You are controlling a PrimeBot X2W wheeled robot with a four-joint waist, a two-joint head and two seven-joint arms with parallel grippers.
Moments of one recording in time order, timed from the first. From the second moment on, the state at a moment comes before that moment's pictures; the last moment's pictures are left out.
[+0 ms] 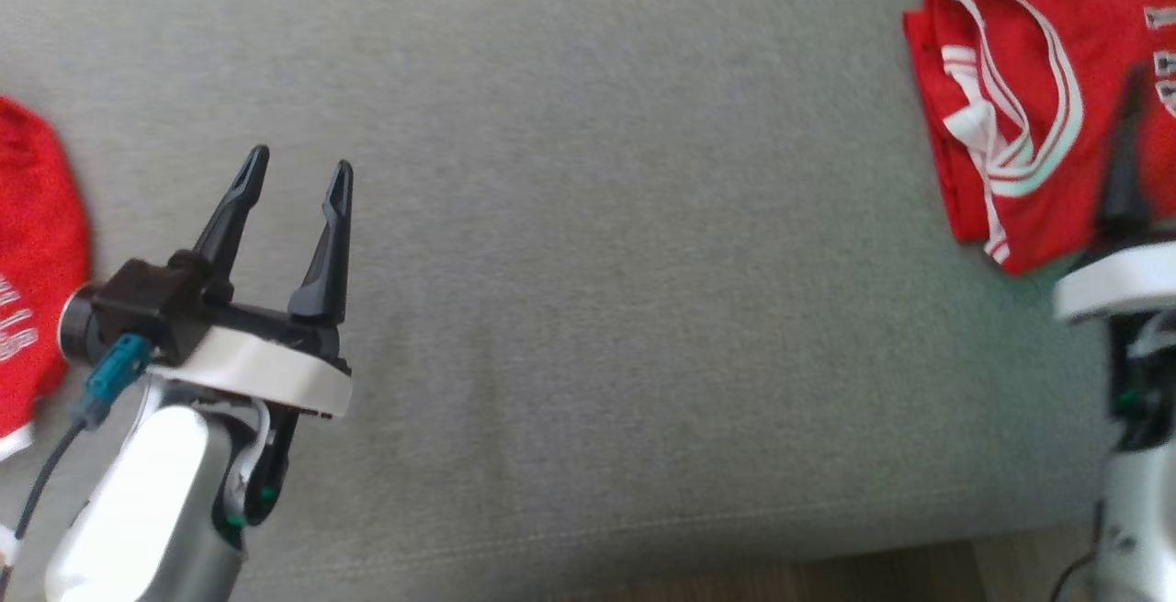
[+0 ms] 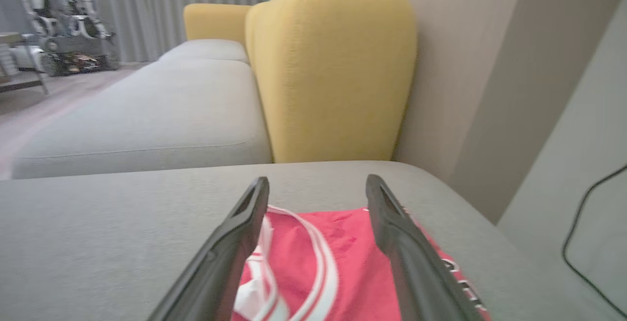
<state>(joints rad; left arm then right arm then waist) -0.29 0.39 -0.41 0.06 -0.43 0.10 -0.25 -0.32 -0.06 -0.28 -0.01 0.02 0.13 0.06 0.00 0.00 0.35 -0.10</state>
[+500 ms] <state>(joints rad) -0.16 0.37 -0.37 0.07 -0.44 0.13 -0.25 -0.18 -0.05 -0.03 0.08 0.13 0.13 0.00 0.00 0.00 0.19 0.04</state>
